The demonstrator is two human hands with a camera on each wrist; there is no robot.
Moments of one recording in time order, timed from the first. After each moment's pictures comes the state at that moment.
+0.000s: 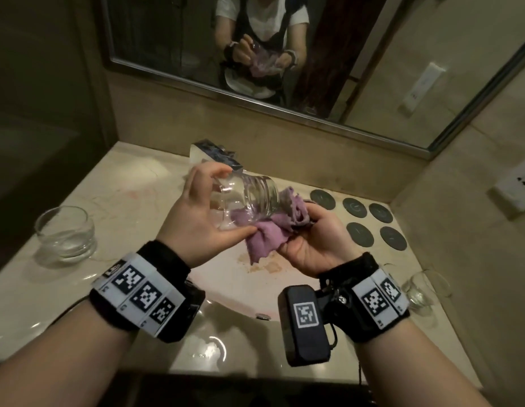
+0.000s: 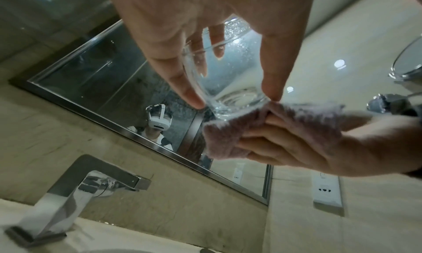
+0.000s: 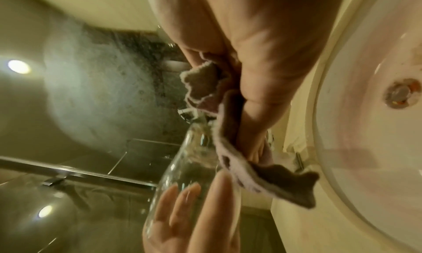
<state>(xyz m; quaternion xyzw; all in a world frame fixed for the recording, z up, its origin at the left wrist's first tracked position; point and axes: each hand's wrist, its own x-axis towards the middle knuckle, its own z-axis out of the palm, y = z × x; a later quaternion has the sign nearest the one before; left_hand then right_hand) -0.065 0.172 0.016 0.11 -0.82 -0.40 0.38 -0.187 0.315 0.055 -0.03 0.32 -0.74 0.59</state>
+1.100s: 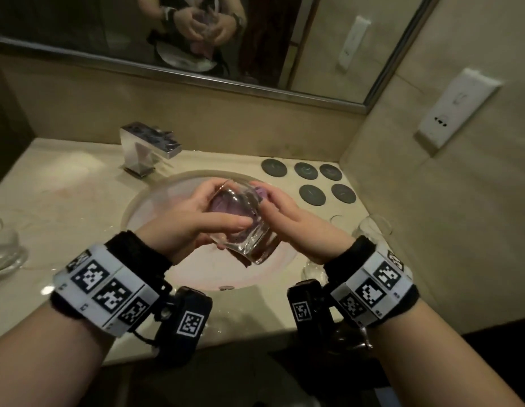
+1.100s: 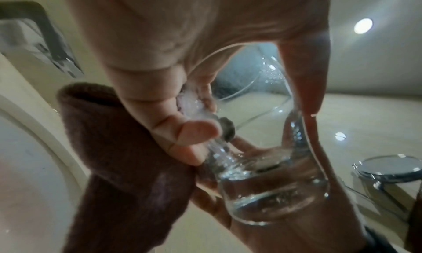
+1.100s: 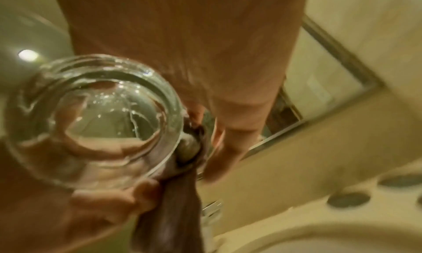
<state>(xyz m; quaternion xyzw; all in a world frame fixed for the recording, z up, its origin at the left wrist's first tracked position) -0.085 0.241 0.041 0.04 -0.59 -0.81 0.02 -0.185 0.396 0.058 -0.37 0.78 -0.40 0.30</state>
